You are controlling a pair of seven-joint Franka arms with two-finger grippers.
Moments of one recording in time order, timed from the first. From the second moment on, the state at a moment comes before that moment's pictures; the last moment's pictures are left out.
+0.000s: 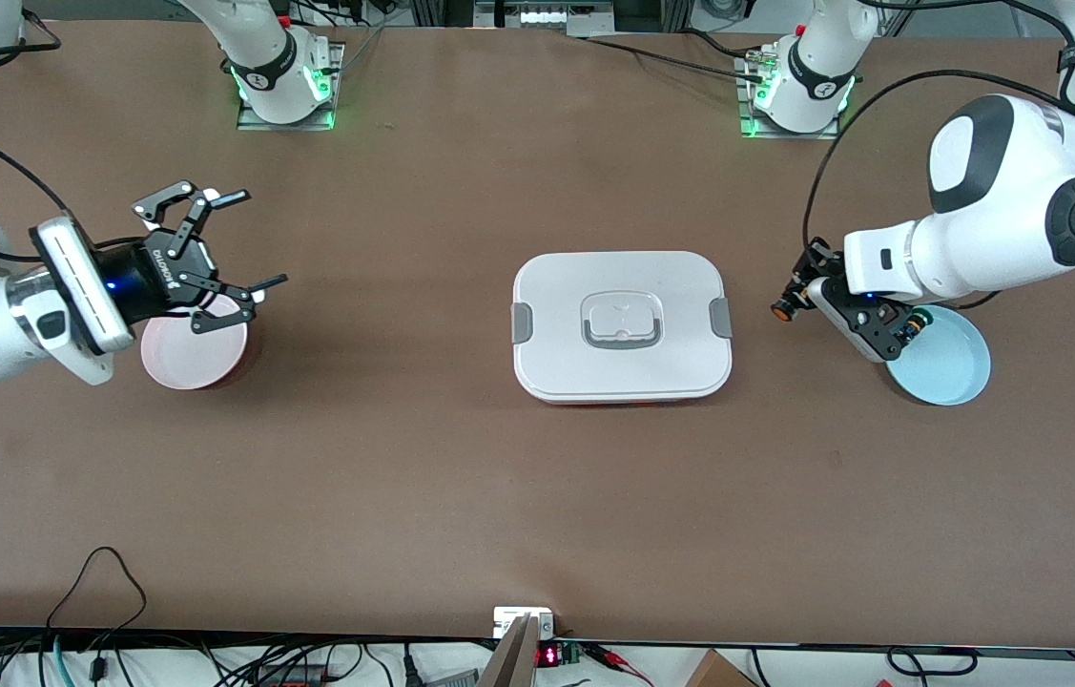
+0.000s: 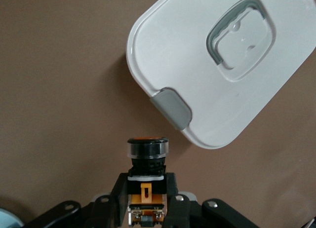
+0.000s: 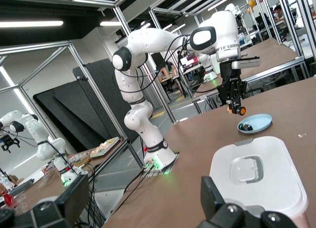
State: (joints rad) left arm 0.11 0.18 -0.27 -1.85 -0.19 1.83 0.64; right arm -0.01 0.50 -0.06 -1.39 1.27 1.11 -1.52
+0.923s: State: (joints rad) left arm 0.26 0.37 -0.26 -1.85 0.32 1.92 1.15; right arm 0.06 0.11 -0.05 -1.42 0.22 1.54 -1.23
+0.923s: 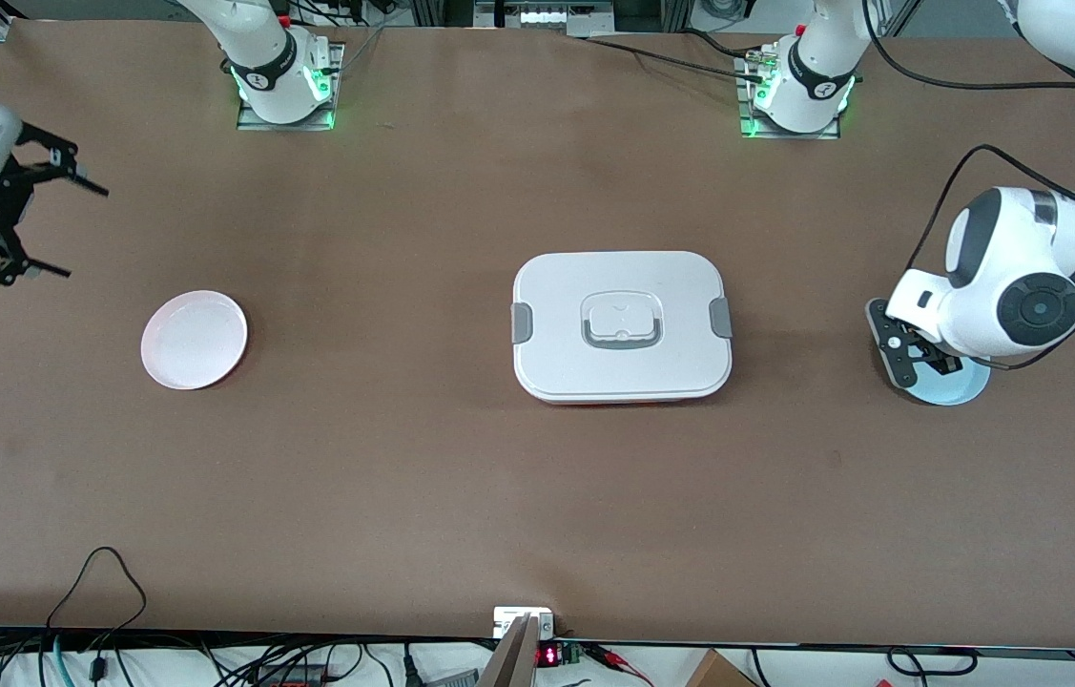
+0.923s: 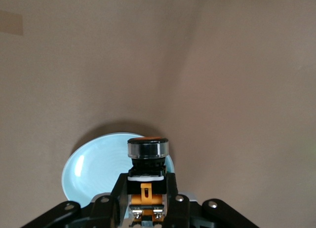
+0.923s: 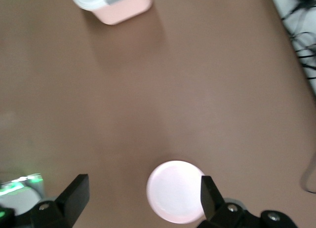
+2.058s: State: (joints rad) left arm 0.48 0.56 -0.26 -1.85 0.36 2.19 1.47; right arm 0.08 0.07 -0.05 -1.57 0.04 1.55 -0.16
